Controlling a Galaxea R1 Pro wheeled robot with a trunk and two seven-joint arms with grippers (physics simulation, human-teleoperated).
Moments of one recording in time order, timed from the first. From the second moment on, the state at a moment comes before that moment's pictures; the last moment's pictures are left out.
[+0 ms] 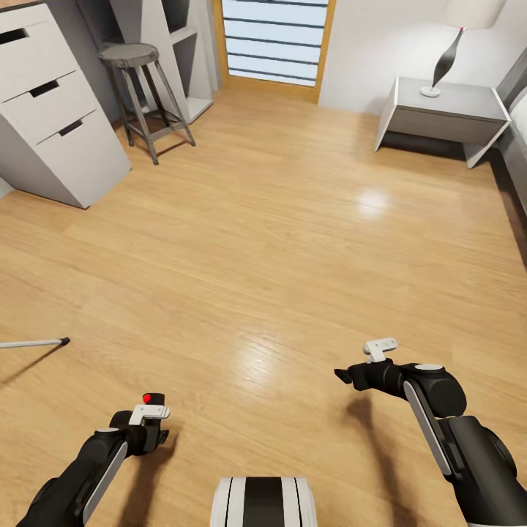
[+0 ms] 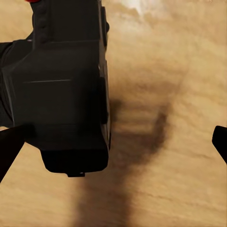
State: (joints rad) left arm -0.37 0.20 -0.09 -1.00 0.14 0.63 -0.04; right arm -0.43 -0.18 0.06 -1.61 -0.02 1.04 0.33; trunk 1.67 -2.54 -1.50
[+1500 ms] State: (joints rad) left arm -0.37 0.20 -0.09 -1.00 0.14 0.62 -0.04; right arm -0.43 -0.18 0.05 -1.61 -0.02 1.04 0.33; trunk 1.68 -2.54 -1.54
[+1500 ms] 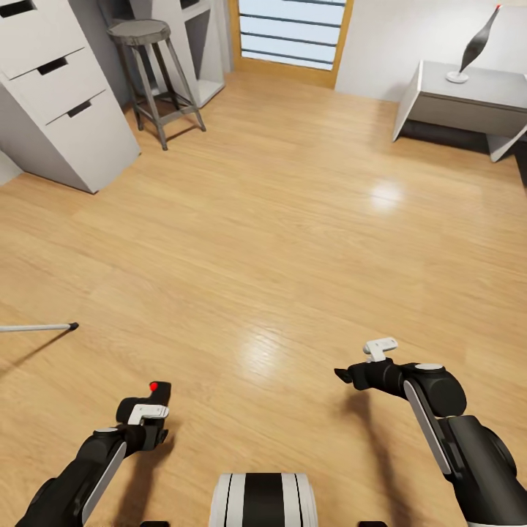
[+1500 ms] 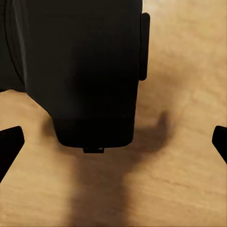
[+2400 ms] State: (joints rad) left arm -0.37 0.20 -0.09 -1.00 0.14 0.62 -0.04; right arm -0.42 -0.18 0.06 -1.61 -0.02 1.04 0.33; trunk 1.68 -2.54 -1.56
